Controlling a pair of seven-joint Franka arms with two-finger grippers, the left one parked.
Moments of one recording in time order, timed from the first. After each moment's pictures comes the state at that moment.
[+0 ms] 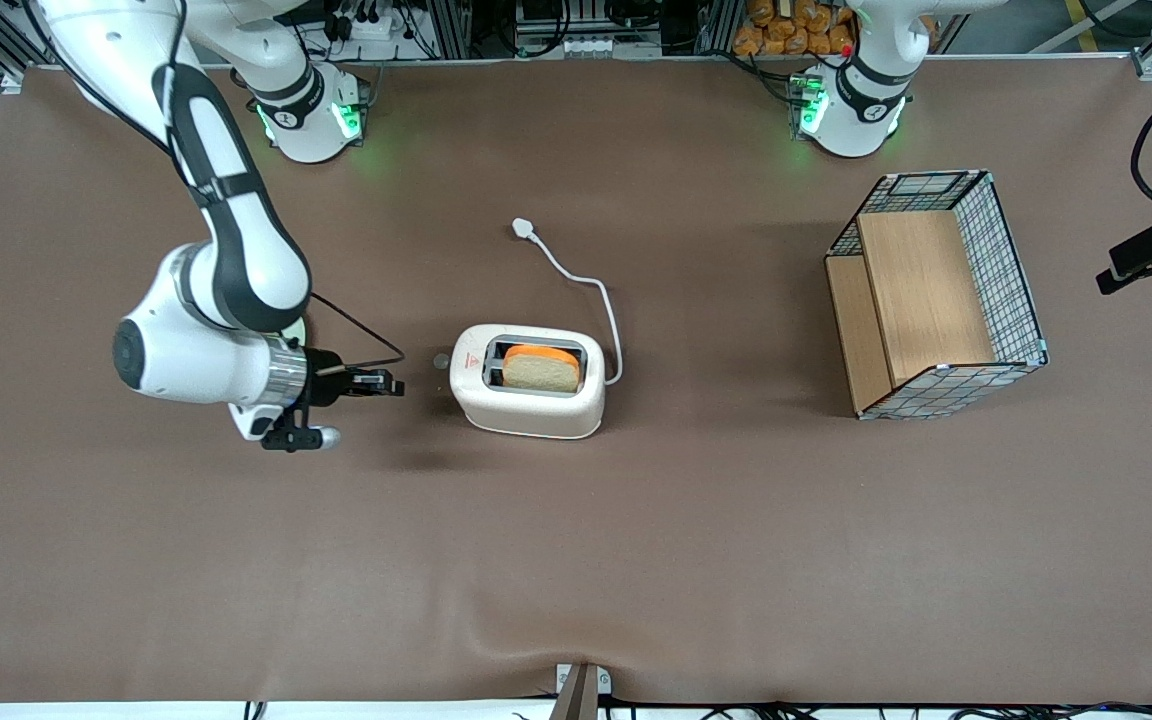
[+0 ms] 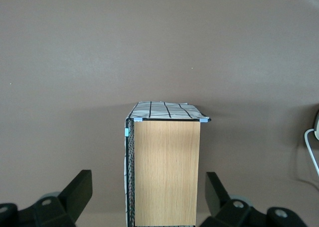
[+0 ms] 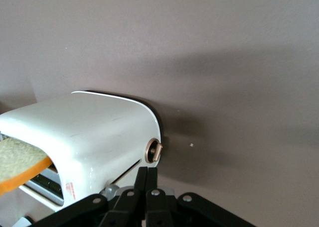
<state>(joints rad) 0.32 0.39 -0.11 -1.83 0.68 2.07 -0.12</state>
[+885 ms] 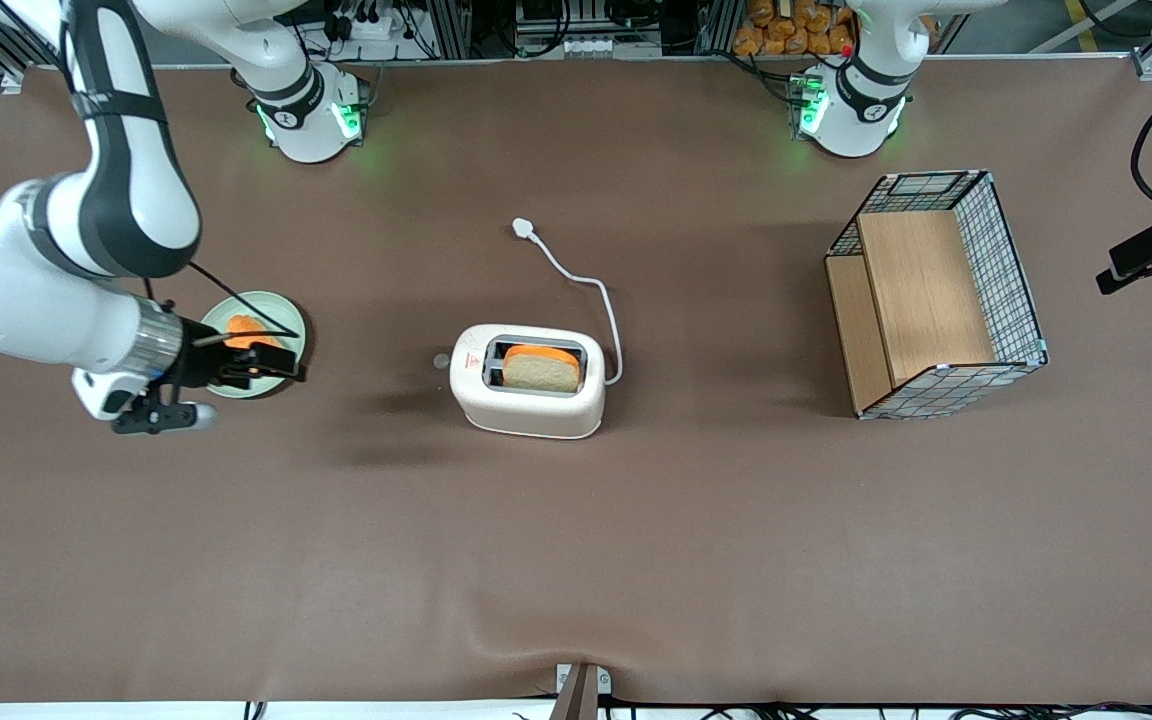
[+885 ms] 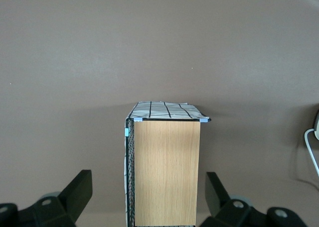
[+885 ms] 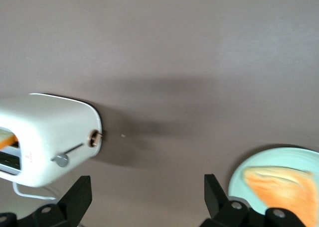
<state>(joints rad) 0.32 0.23 -0.27 -1.80 0.38 1.93 -0.12</state>
